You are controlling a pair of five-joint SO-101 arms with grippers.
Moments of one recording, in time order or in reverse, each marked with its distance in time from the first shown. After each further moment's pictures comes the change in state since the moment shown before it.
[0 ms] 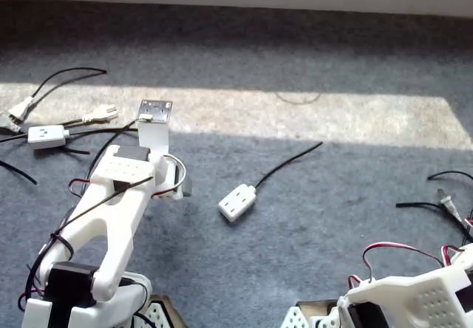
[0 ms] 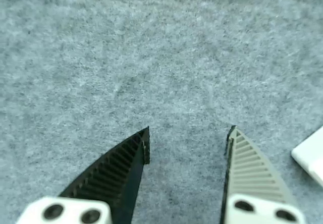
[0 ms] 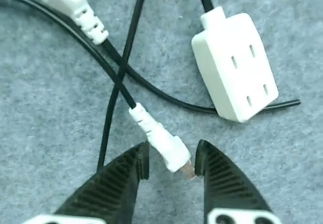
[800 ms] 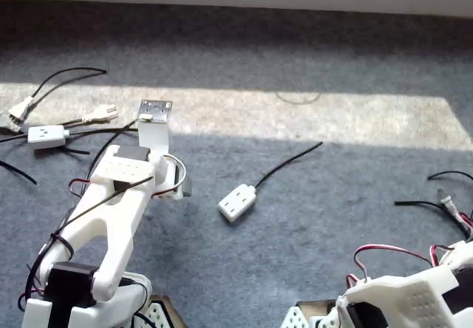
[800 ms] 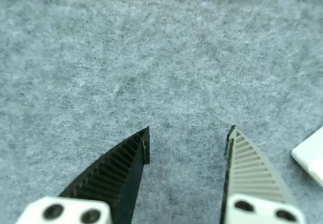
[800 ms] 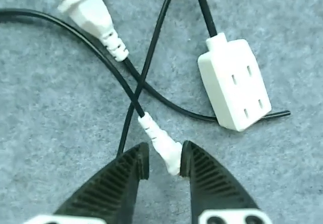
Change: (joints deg) left arm 0.0 0.0 0.0 0.0 0.0; right arm -2.7 -3.2 0.7 1.9 -0.4
